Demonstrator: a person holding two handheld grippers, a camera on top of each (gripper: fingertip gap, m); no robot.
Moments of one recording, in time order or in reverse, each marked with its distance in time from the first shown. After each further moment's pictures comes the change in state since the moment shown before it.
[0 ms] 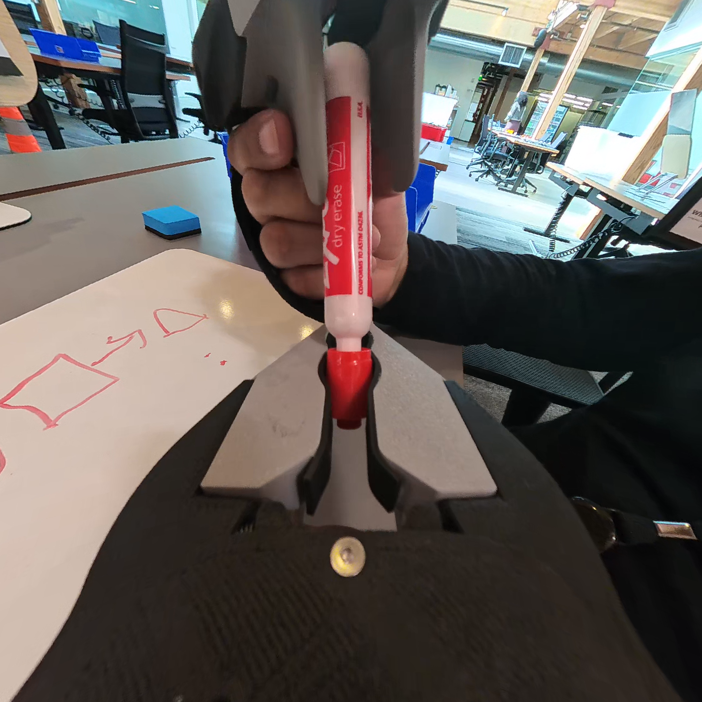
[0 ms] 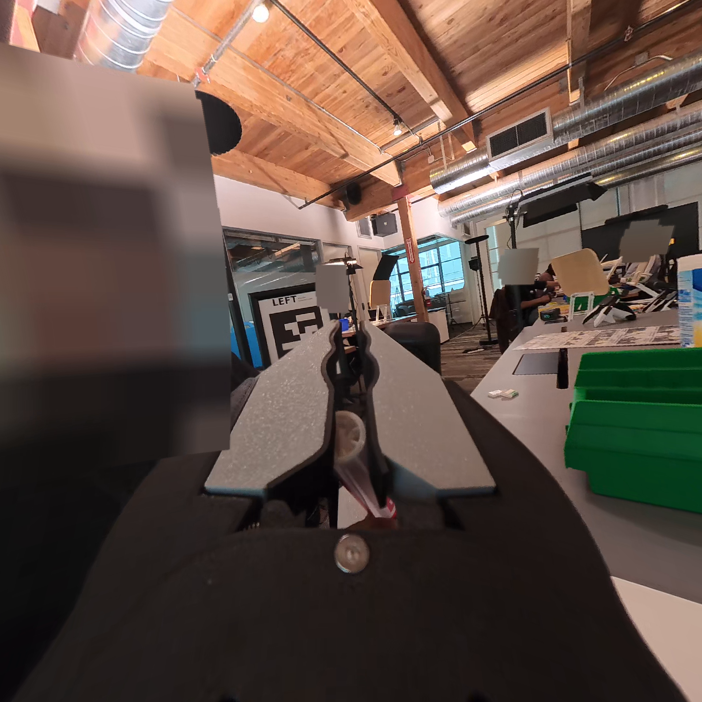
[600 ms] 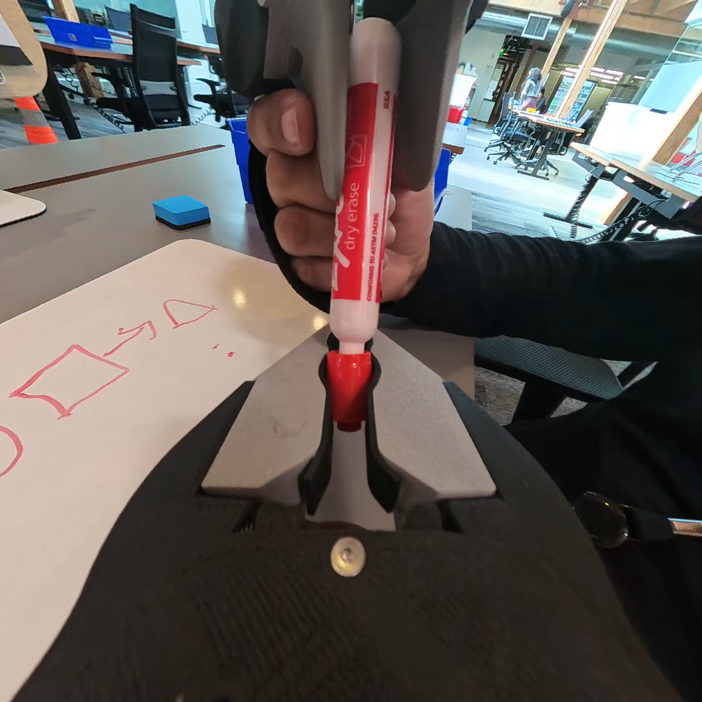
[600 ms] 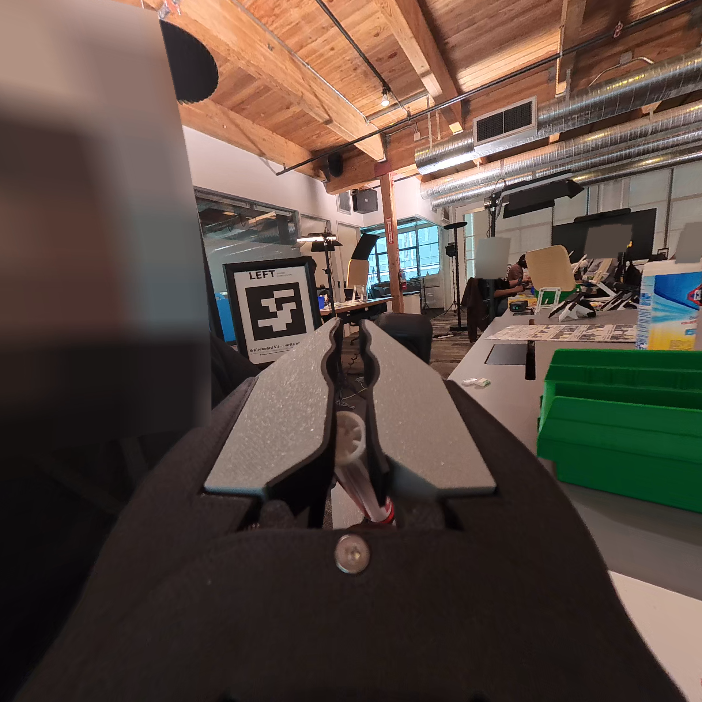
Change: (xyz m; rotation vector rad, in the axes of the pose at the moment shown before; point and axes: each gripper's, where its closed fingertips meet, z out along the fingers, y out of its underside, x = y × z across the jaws) left arm -0.003 0.005 0.001 -0.035 -0.037 0.017; right arm -0.004 0.009 0.006 -0.071 0.050 -0.097
